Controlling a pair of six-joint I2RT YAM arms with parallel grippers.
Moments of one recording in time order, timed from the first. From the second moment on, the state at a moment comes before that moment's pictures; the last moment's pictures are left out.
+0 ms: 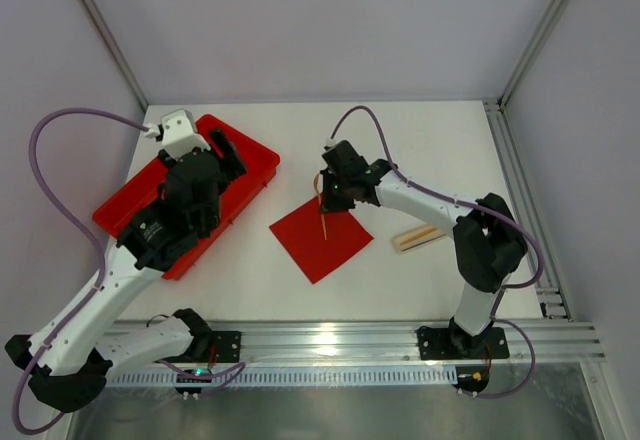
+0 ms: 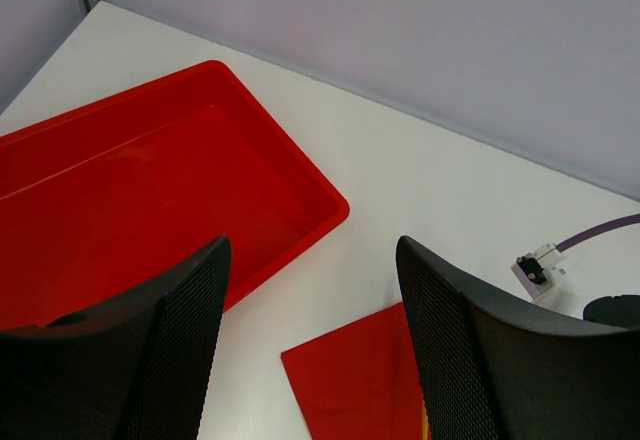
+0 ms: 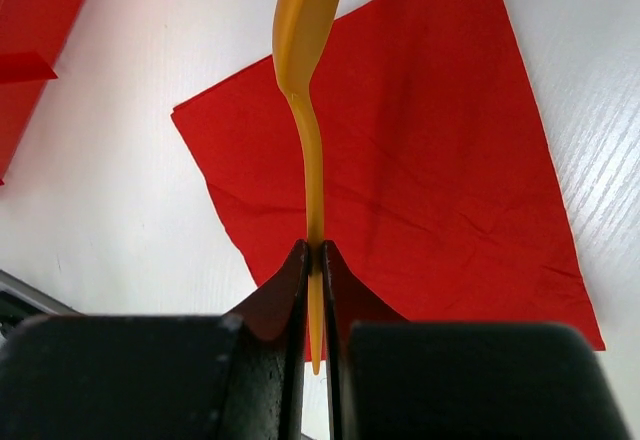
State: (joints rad) left arm -0.73 0.97 1.24 -0.53 -0.87 -0.50; right arm 0.72 1.78 1.36 -0.52 -0.06 0.63
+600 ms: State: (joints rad) left arm -0.73 0.96 1.22 -0.53 -0.80 -0.50; right arm 0.74 1.76 1.31 -0.51 0.04 0.23
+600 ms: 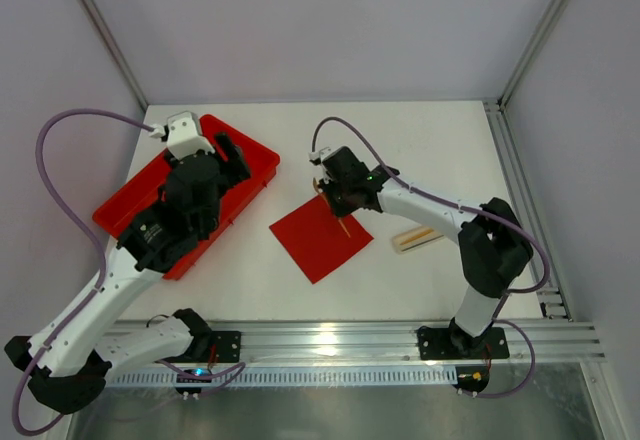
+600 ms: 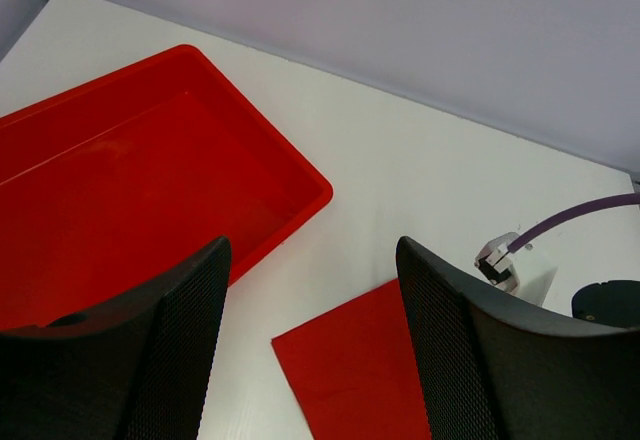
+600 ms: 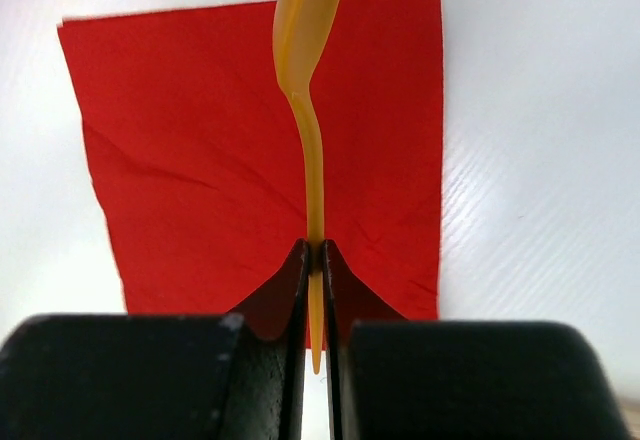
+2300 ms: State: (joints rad) left arm -0.73 0.83 1.19 -0.49 -0.76 -0.47; right arm 0.94 1.92 1.36 -0.48 0.14 -0.62
